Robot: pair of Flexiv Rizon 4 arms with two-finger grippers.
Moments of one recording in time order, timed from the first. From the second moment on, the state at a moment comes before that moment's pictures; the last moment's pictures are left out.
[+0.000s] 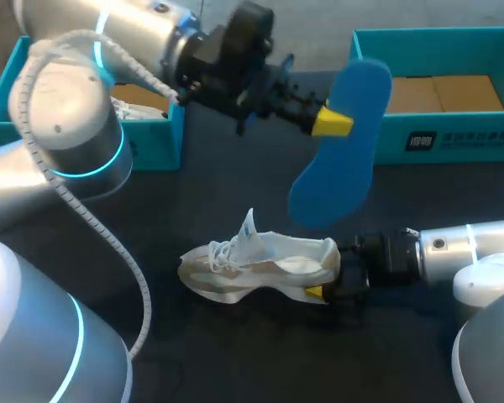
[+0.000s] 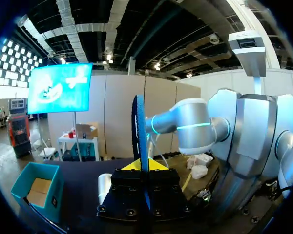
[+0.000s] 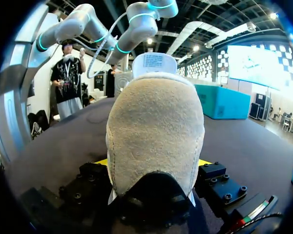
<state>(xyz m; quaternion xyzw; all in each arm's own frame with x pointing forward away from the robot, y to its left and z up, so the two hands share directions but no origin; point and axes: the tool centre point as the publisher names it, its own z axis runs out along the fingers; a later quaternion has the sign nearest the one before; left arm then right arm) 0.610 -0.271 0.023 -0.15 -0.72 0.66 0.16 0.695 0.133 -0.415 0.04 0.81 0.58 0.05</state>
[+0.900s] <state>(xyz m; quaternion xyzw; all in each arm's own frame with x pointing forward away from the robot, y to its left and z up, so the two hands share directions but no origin) 0.585 -0.239 0.074 -0.06 -0.69 0.69 0.20 0.695 0.133 -0.415 0.04 0.81 0.58 0.05</state>
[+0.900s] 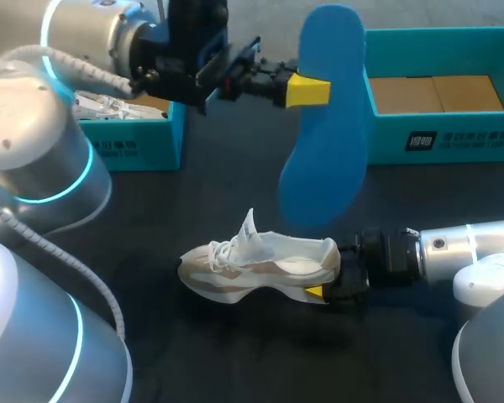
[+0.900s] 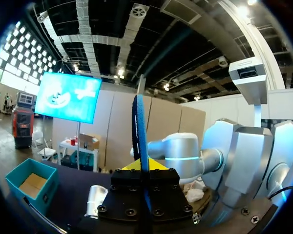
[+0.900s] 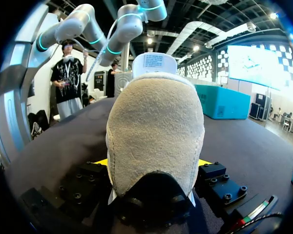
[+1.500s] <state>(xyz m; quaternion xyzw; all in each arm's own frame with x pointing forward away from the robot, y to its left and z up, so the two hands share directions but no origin) 0.556 -0.196 0.100 -0.01 -0.70 0.69 0.15 0.695 0.133 -0.415 0.04 0.81 0.58 0.05</state>
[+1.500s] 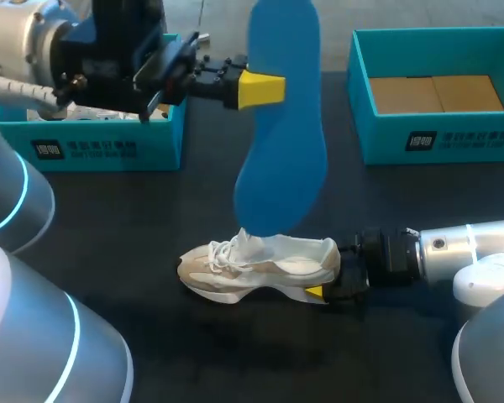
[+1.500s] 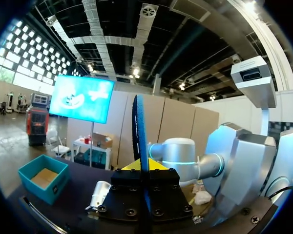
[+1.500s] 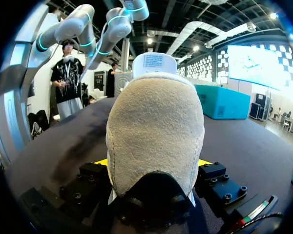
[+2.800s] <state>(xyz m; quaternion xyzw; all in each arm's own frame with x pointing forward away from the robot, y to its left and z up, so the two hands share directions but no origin) 0.562 -0.177 0.107 0.04 -0.69 0.69 0.21 0.694 0.133 -0.415 0.03 0.82 0.57 0.05</state>
